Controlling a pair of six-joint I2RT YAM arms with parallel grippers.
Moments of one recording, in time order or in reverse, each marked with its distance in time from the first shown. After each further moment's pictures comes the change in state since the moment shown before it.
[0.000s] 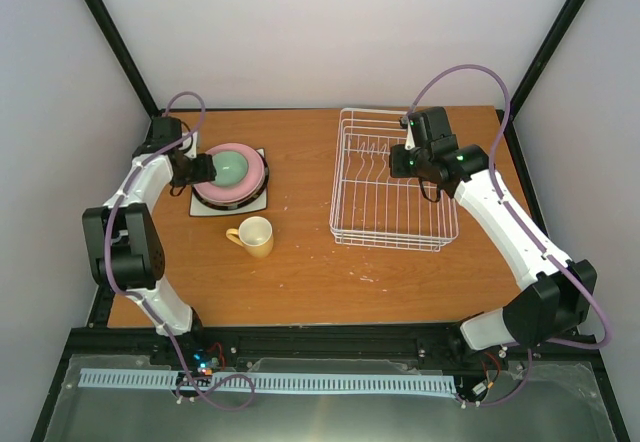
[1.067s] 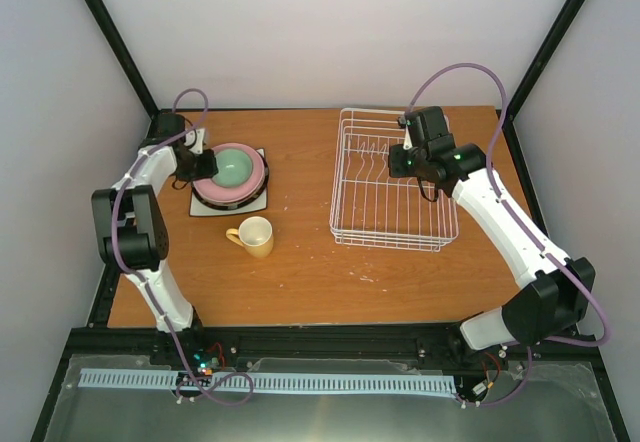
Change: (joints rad) left arm 0.001 0.170 0.112 0.021 0.114 0.013; right arm 0.014 0.011 0.014 -0.014 0.039 -0.006
